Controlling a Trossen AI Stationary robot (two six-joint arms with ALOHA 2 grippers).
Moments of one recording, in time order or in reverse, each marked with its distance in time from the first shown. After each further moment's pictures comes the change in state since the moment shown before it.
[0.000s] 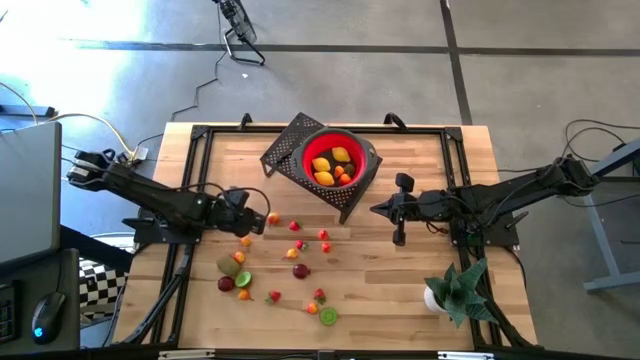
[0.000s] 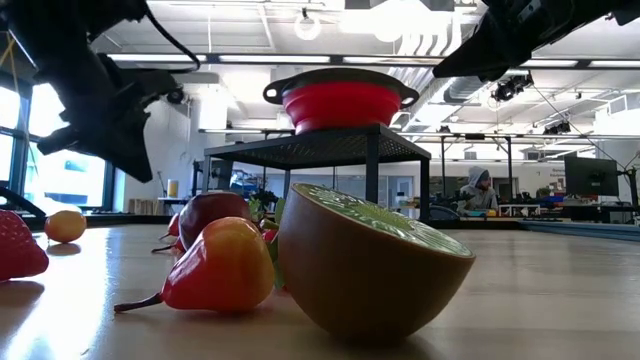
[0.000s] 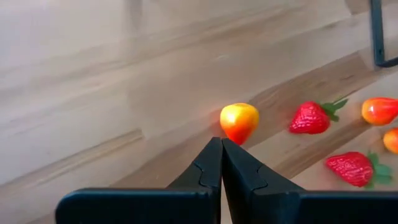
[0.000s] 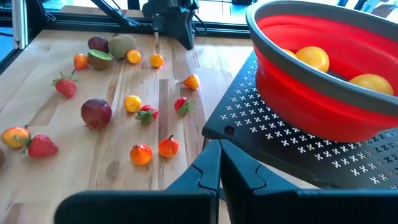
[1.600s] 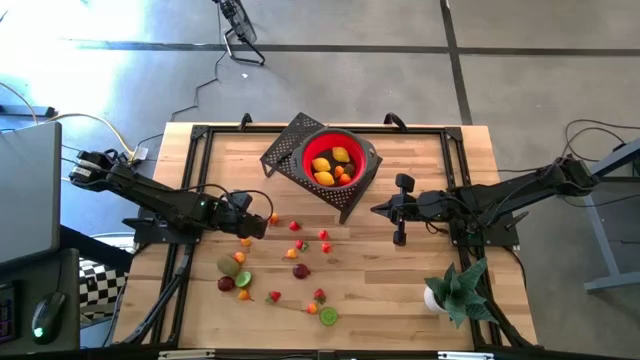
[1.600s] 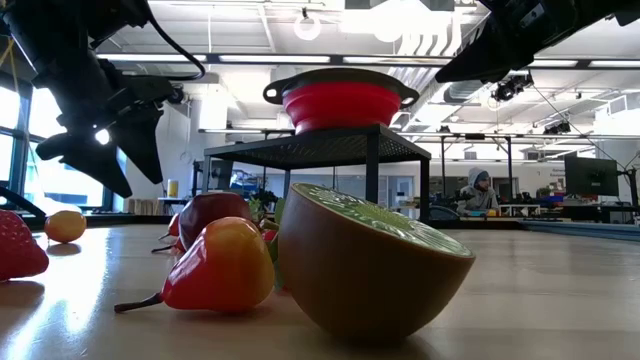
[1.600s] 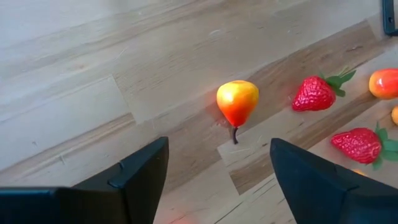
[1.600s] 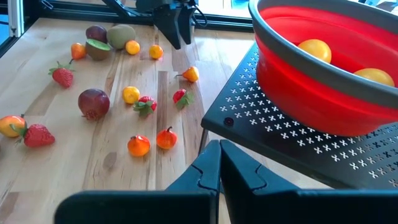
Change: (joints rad) left arm 0.001 0.031 -0.004 0.024 0.071 0.045; right arm 0.000 0.000 0.000 -0.028 0.000 -0.009
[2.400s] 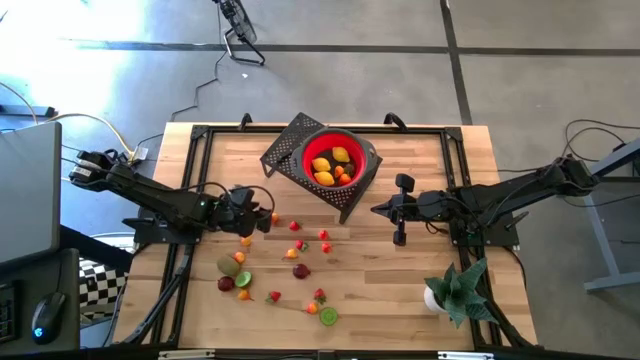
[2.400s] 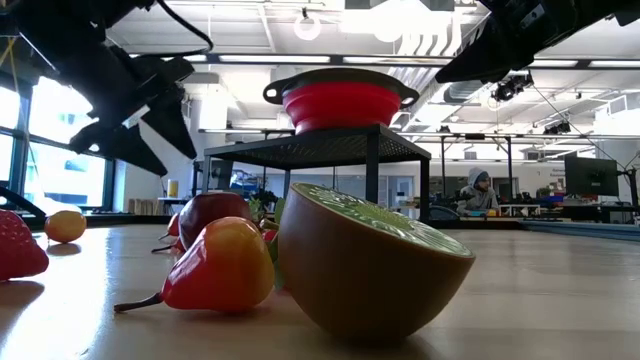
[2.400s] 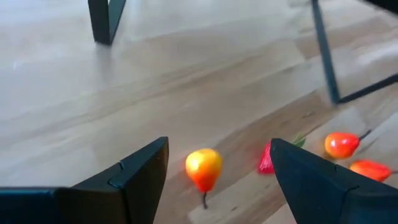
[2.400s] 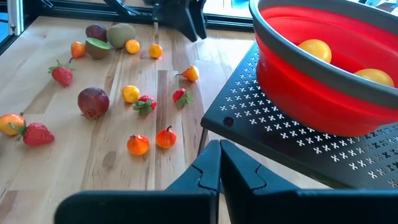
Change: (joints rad) left arm 0.000 0.000 0.002 0.148 -0.214 0.066; right arm 0.000 0.000 0.000 -0.001 0.000 -0.008
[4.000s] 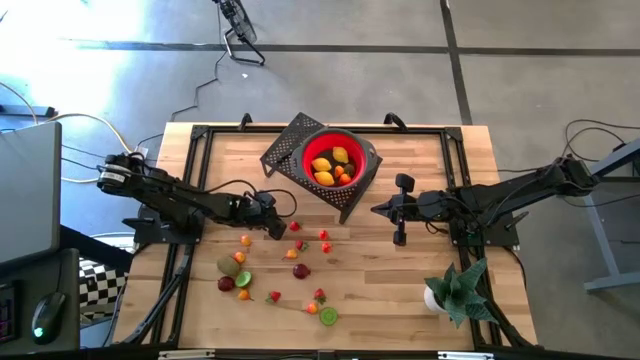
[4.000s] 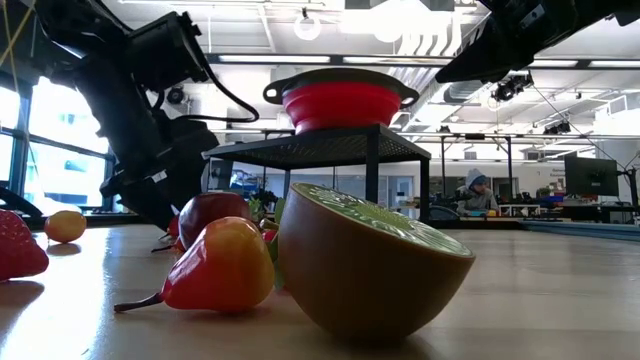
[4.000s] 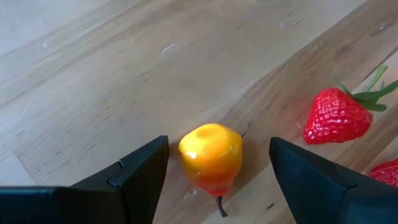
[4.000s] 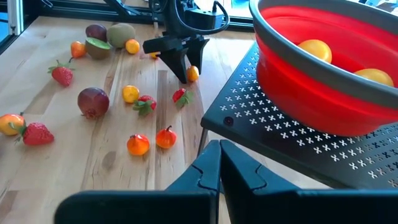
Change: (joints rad) left arm 0.169 0.338 0.002 0.236 0.323 0.264; right arm 0.000 0.000 0.000 0.000 0.000 0.000
